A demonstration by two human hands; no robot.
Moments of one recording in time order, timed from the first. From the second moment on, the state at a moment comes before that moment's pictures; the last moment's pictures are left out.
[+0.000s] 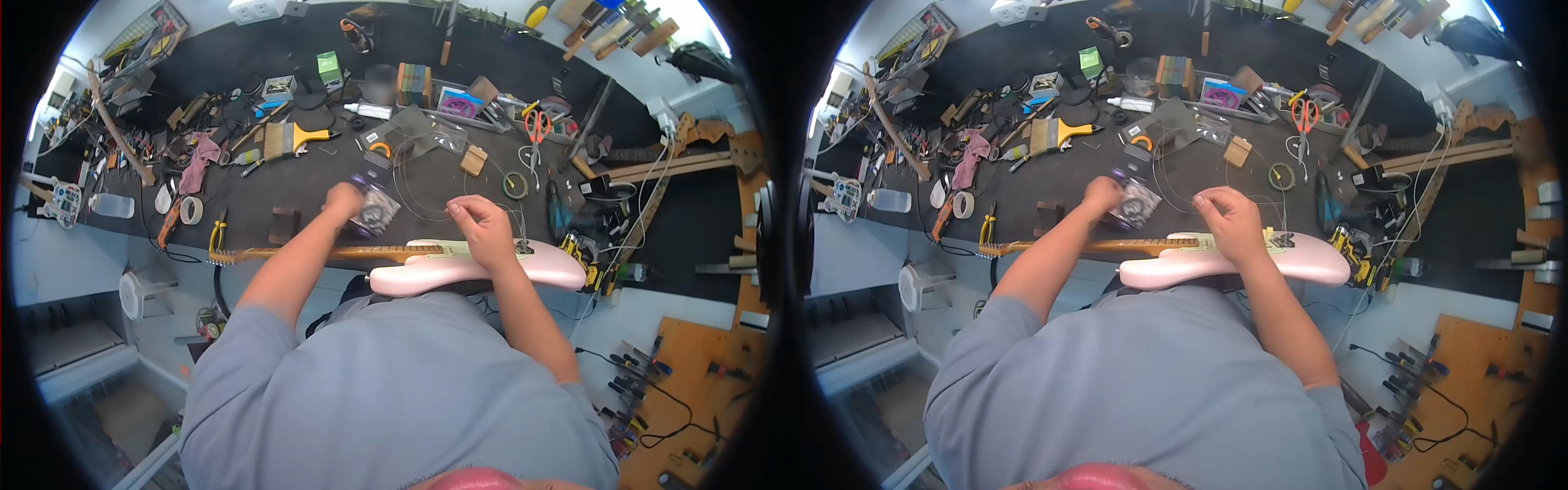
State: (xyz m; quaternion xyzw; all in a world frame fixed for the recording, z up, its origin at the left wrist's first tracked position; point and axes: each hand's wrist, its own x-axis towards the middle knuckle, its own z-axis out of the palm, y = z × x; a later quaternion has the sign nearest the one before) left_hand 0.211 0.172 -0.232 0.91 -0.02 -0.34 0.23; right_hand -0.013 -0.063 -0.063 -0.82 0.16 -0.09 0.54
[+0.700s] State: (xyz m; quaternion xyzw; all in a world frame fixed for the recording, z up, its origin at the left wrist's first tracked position) left_hand 0.059 0.148 0.038 0.70 -0.57 -0.05 0.43; right_hand 0.023 -0.072 -0.016 -0.56 0.04 -0.03 0.83
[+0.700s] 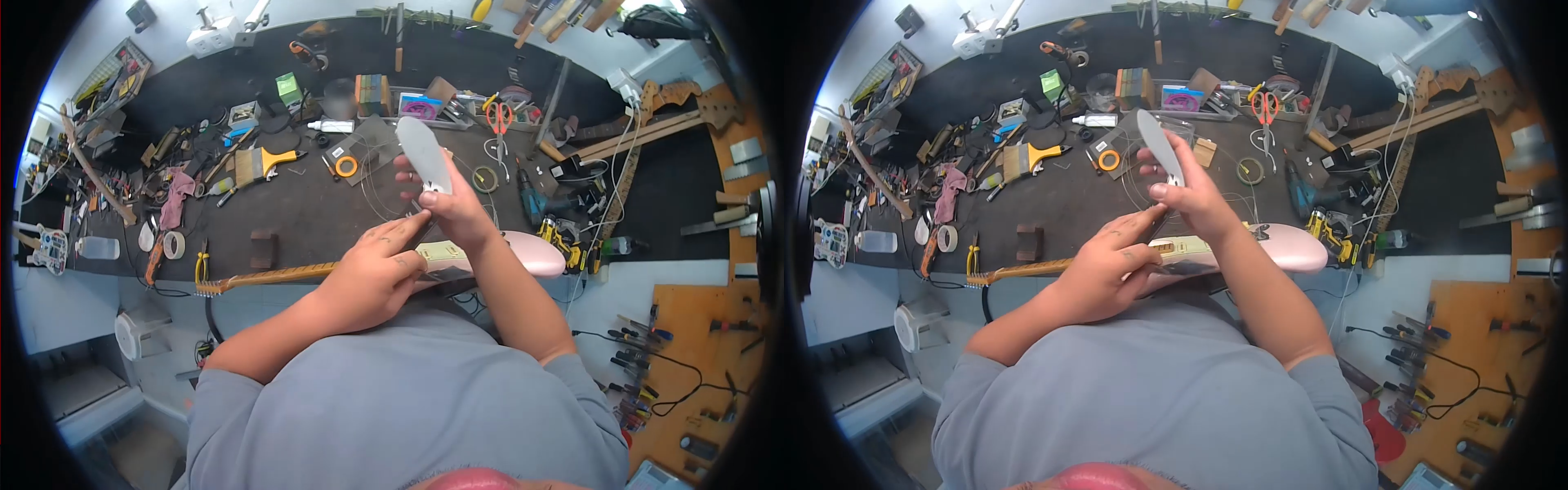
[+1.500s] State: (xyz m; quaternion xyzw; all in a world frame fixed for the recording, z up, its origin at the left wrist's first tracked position) left_hand 0.120 0.102 0.077 0.64 -0.56 0.04 0.53; right_hand 0.004 -0.106 -0.002 -0.33 -0.19 0.17 0.91
